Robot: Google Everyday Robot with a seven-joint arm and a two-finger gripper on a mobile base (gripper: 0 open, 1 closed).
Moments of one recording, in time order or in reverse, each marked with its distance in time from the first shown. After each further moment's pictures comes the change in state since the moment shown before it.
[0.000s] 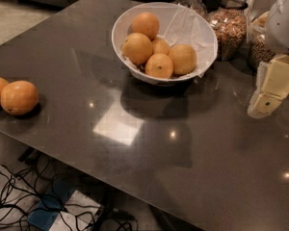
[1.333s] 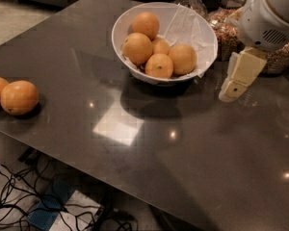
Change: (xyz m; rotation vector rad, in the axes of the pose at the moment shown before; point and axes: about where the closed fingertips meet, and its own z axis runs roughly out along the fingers) arm -0.036 -0.038 0.031 0.053 -0.108 -0.019
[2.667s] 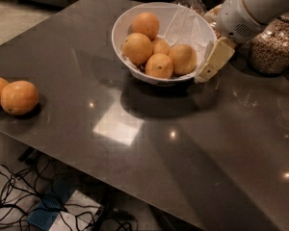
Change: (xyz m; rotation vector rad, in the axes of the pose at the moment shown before) arm -0.030 -0.062 0.056 -0.008 -0.220 0.027
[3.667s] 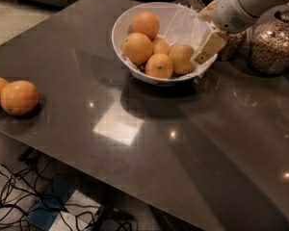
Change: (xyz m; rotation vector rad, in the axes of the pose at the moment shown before) arm 0.001 -0.048 0.020 0.050 -0.013 -0.047
